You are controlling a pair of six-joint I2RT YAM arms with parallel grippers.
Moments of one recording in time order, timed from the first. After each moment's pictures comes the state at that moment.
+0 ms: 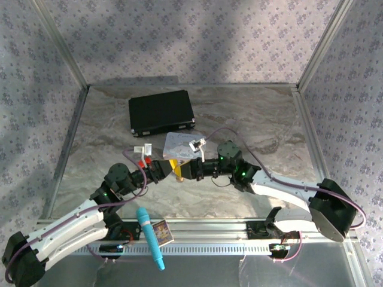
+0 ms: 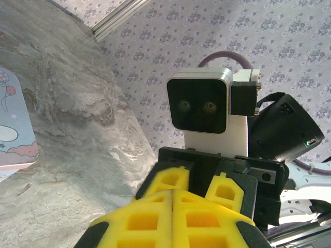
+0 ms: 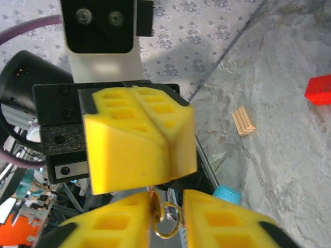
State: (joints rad) left arm -0.81 0.64 0.31 0.35 0.28 -1.02; right arm 0.89 1.25 0.63 0.48 -0.67 0.85
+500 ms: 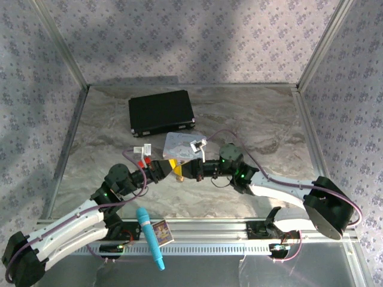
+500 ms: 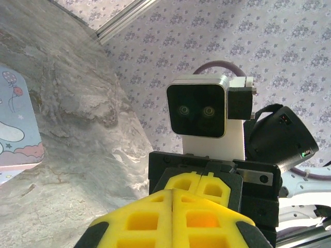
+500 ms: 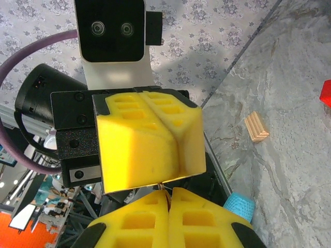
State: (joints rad) left arm -0.81 0.64 0.30 0.35 0.26 -1.03; right arm 0.89 1.27 0.58 0.63 -0.67 0.94
